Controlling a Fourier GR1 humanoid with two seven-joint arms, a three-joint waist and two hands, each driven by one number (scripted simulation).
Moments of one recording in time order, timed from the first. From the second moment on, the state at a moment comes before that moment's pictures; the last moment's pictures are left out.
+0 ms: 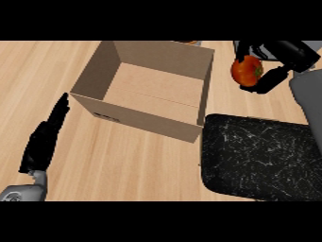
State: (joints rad) left arm -0.07 0.20 0.00 -1.52 -0.18 0.05 0.09; right arm -0.87 -0.43 0.01 -0.84 0.62 0.27 -0.63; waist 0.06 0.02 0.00
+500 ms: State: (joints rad) left arm -0.02 0.19 0.01 -1.56 -0.19 0.06 0.11; right arm -1.11 -0.30 -0.02 -0.67 0.56 0.36 -0.66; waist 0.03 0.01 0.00
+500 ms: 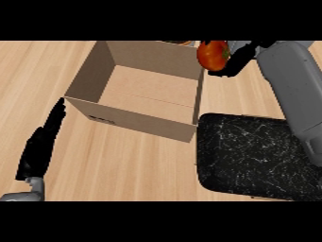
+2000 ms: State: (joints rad) left arm -0.08 0.16 -0.01 -1.53 -0.21 0.03 0.10; right arm -1.32 0.00 0.19 -0.26 0.49 0.09 -0.38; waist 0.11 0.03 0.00
